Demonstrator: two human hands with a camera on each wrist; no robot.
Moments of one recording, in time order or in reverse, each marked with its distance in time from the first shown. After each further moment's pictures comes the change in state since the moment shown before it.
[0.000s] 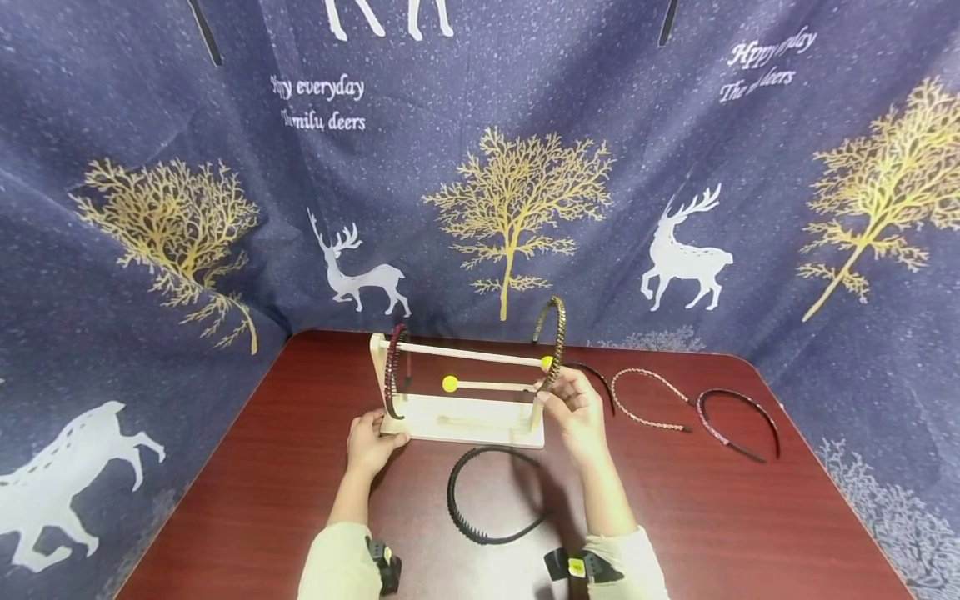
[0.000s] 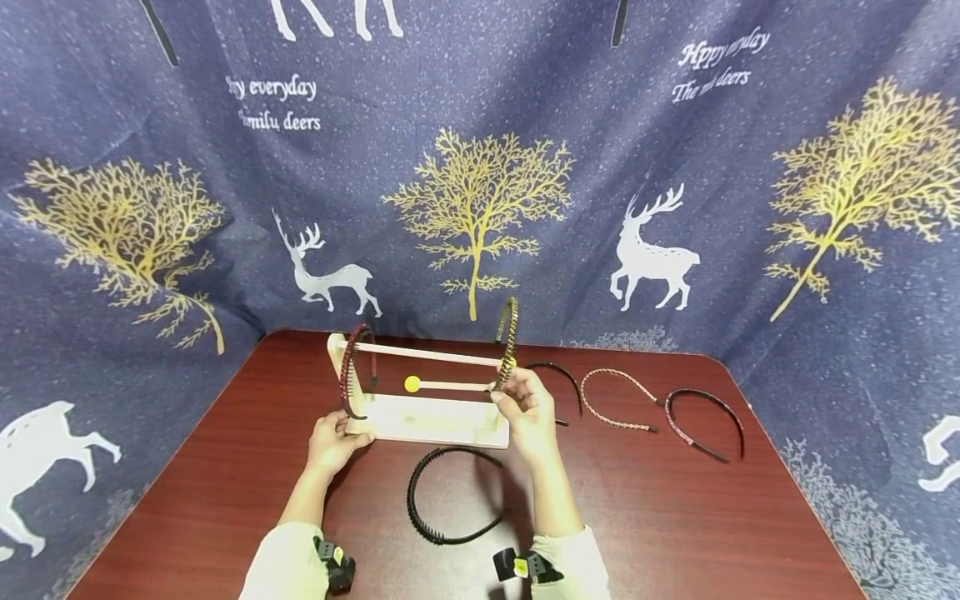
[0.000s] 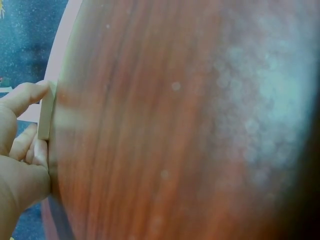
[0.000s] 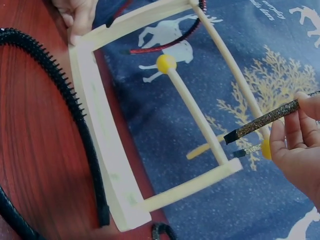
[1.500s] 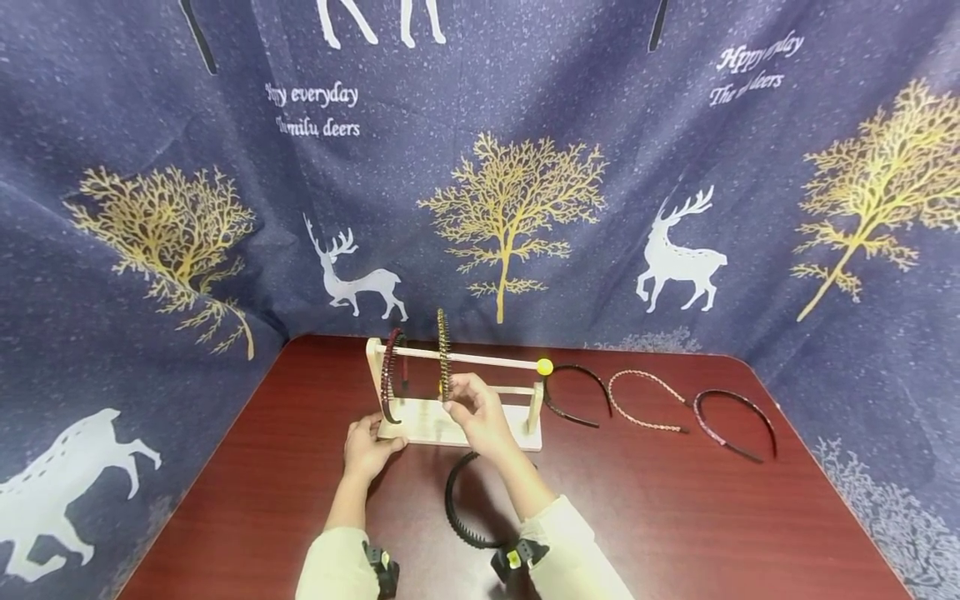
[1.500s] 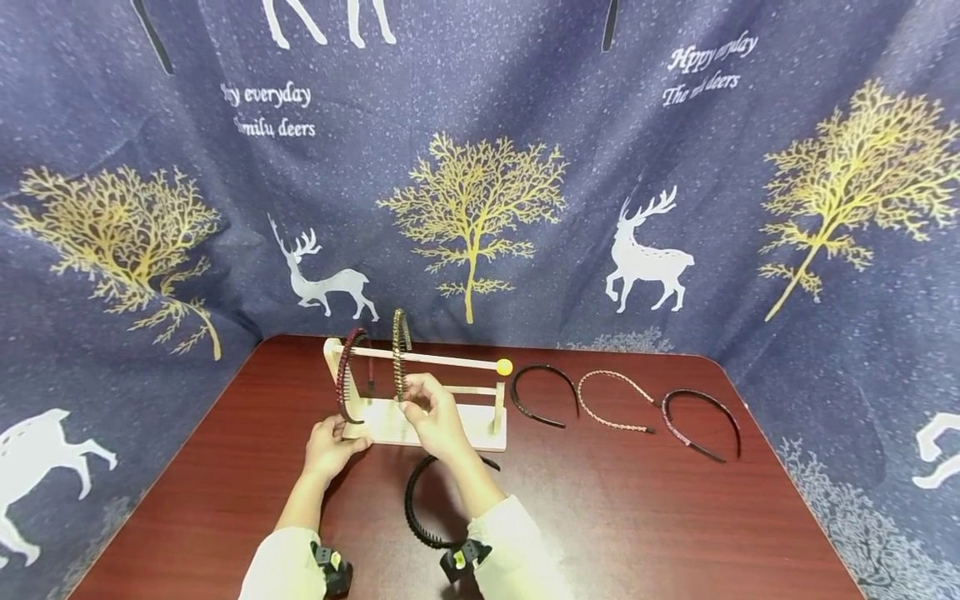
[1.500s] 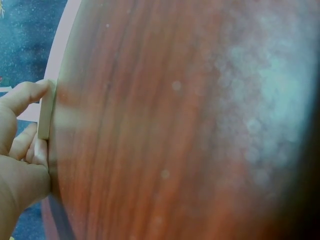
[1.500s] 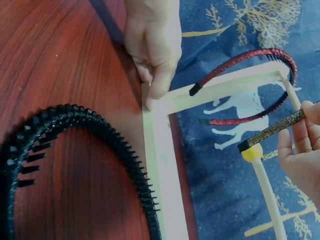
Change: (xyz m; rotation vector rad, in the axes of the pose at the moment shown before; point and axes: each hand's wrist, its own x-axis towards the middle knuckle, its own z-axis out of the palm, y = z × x) left_hand -0.001 0.002 0.000 -0.026 -0.018 -0.013; right_hand 0.003 0.013 0.096 -0.224 -0.280 0.124
